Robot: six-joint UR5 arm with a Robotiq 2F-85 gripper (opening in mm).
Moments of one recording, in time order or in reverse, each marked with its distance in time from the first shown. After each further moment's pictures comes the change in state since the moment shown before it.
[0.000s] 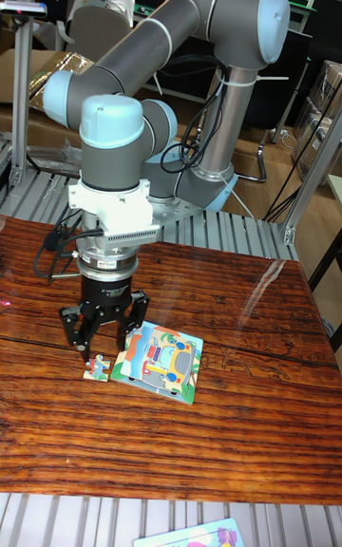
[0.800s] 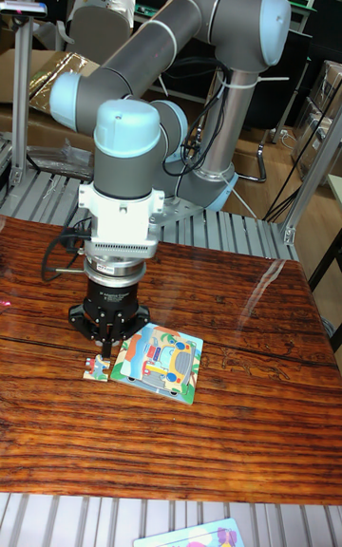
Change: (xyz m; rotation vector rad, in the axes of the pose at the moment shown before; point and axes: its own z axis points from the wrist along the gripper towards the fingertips) arm -0.007 0.008 0.003 0.008 0.037 0.324
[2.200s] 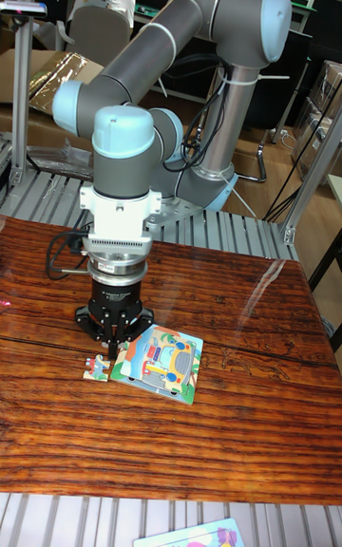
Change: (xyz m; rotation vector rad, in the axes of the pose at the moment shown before) arm 0.015 0.009 0.014 -0.034 -0.053 0.058
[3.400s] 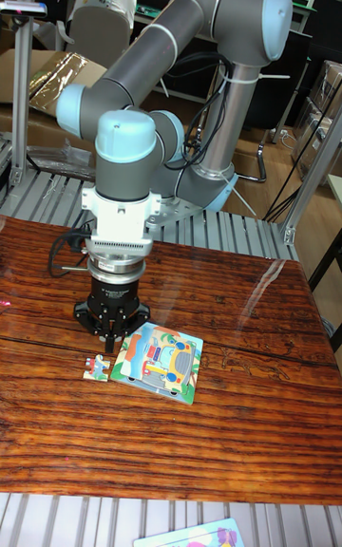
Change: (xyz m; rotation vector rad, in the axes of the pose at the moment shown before) arm 0.028 -0.010 0.007 0.040 0.065 -0.021
